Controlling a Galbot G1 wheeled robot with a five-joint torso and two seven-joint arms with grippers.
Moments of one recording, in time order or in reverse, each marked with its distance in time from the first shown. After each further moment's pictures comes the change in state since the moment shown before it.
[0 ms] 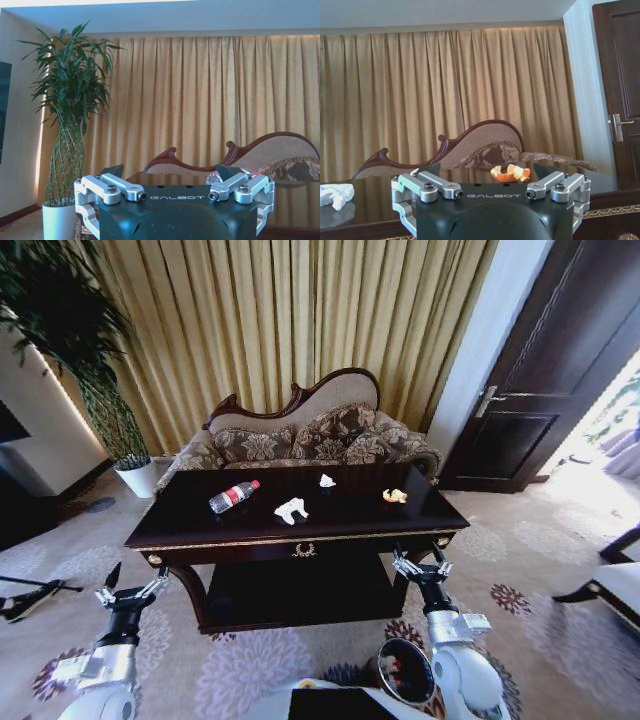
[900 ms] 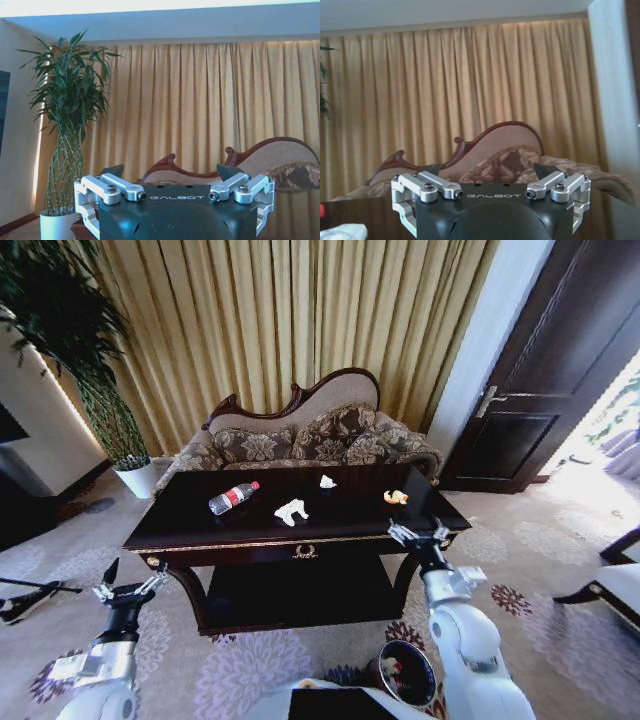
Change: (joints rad) left arm -0.001 -0.016 0.002 -0.035 0.025 0.002 -0.005; right arm 0.284 -0.162 -0.105 0.090 0.072 -0.376 0.148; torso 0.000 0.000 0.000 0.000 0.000
